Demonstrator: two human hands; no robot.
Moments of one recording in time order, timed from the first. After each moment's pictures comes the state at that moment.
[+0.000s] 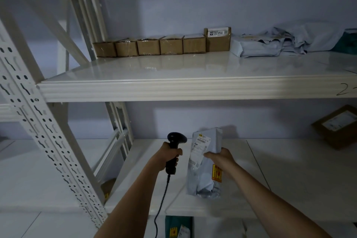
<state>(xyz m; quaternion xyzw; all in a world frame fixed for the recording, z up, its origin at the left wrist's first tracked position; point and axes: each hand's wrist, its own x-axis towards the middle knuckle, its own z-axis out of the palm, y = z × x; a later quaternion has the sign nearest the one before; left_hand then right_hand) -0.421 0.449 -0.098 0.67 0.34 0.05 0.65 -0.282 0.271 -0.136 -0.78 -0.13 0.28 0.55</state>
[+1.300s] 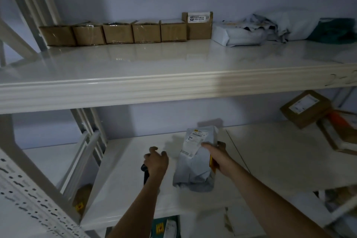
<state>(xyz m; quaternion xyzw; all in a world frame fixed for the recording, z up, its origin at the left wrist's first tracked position) -0.385 0.439 -0.161 0.73 0.47 0.12 0.47 -0.267 0.256 -0.144 -0.70 0.04 0.30 0.64</state>
